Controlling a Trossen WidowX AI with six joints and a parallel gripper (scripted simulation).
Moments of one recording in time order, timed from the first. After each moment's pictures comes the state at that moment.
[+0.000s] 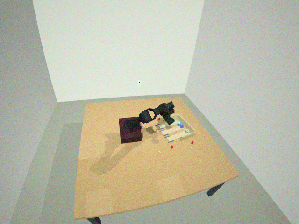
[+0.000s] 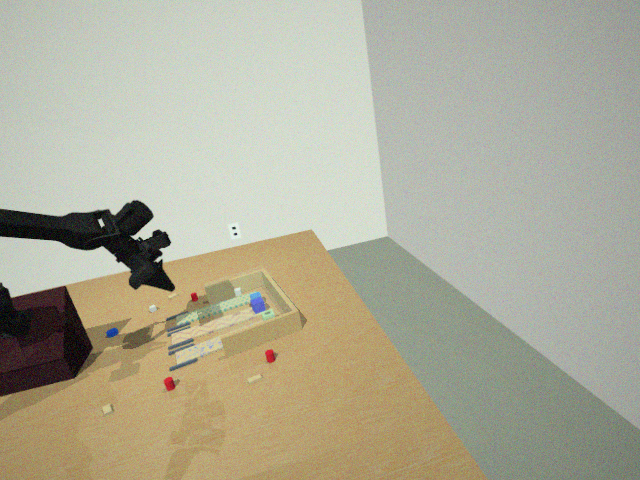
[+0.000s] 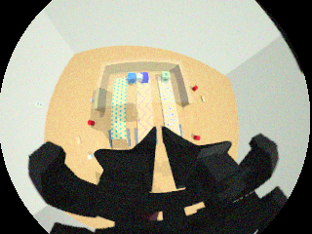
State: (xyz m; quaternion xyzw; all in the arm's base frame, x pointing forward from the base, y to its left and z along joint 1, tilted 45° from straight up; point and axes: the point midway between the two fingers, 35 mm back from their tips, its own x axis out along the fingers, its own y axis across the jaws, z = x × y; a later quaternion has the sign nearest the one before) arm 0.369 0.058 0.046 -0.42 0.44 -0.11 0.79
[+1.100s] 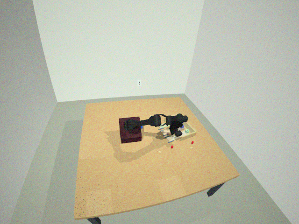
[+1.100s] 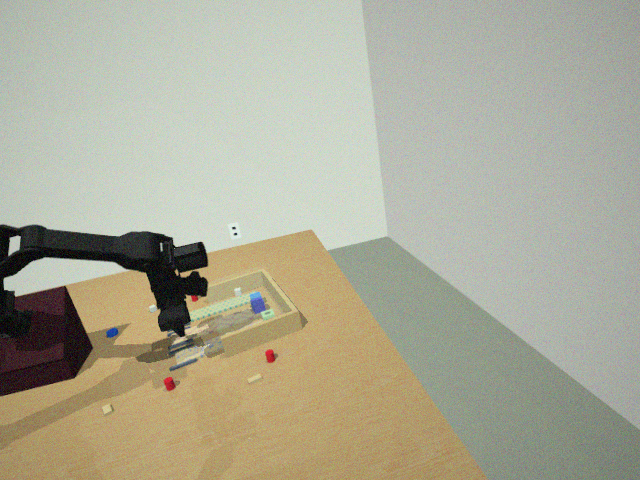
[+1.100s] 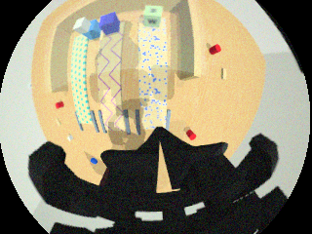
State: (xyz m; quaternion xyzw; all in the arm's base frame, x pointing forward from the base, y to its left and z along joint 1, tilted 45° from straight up) arm 0.410 -0.055 0.050 -0.38 0.65 -0.16 0.64
